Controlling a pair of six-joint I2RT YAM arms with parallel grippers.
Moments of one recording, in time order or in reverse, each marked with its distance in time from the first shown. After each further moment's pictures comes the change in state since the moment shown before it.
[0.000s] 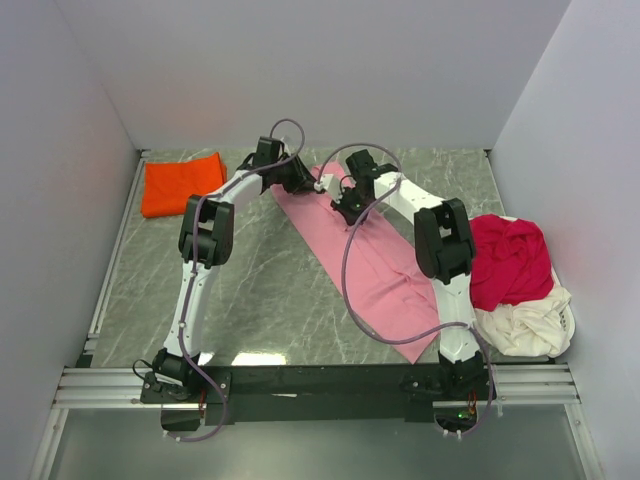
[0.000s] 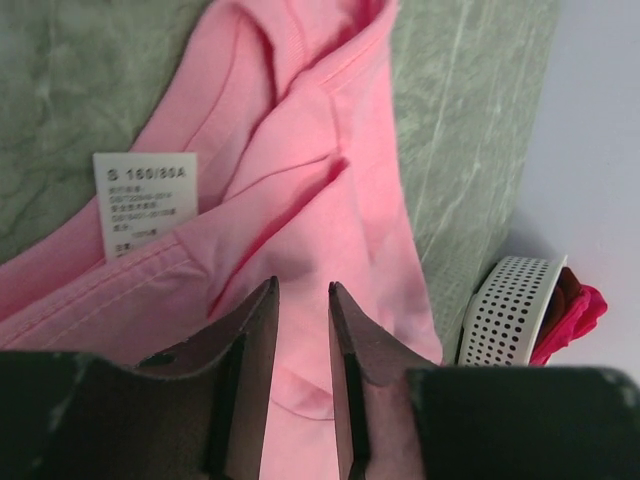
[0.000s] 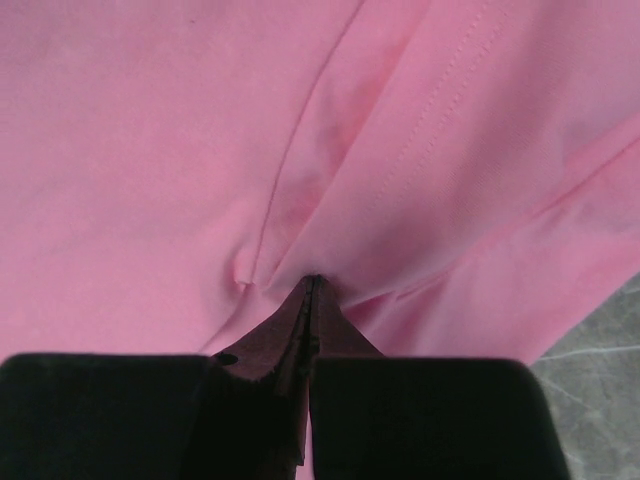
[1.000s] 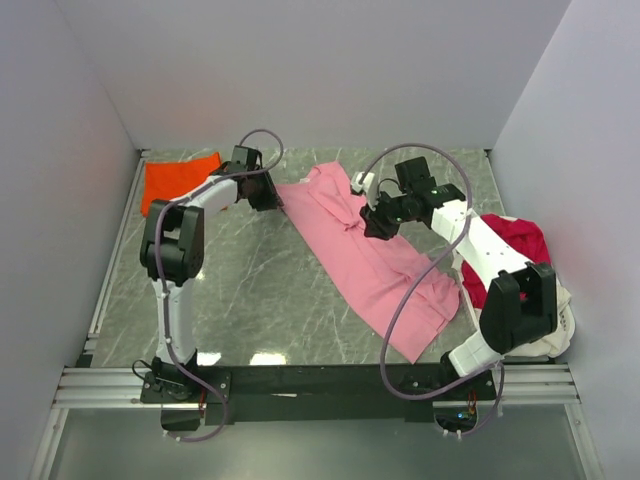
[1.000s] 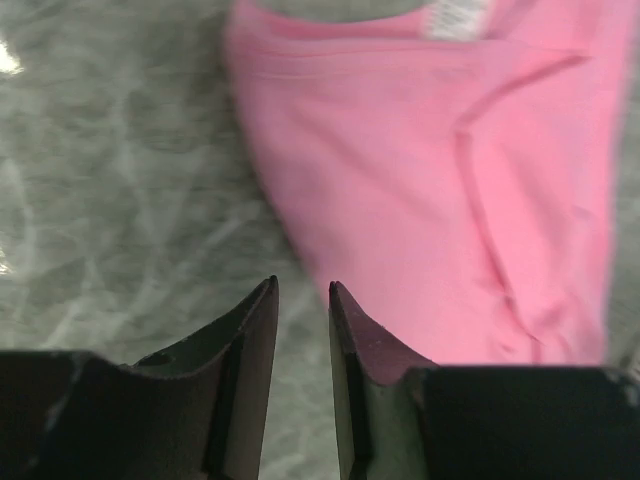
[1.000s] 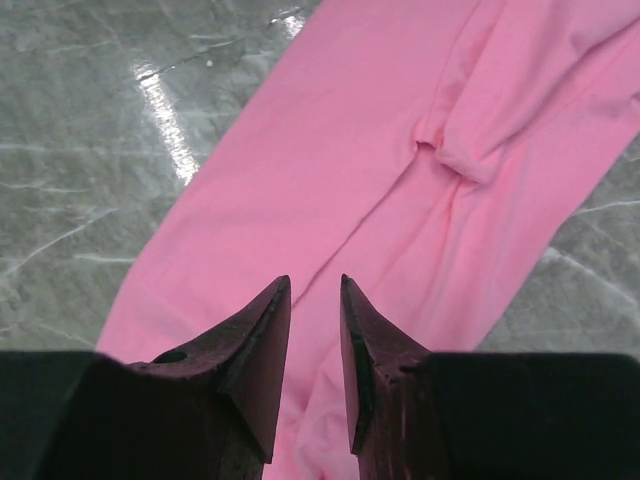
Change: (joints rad) left arm 0.054 -0.436 -0.499 -0.124 -0.326 0.208; right arm -0.073 -0.679 -0.505 0.053 -0.241 0.089
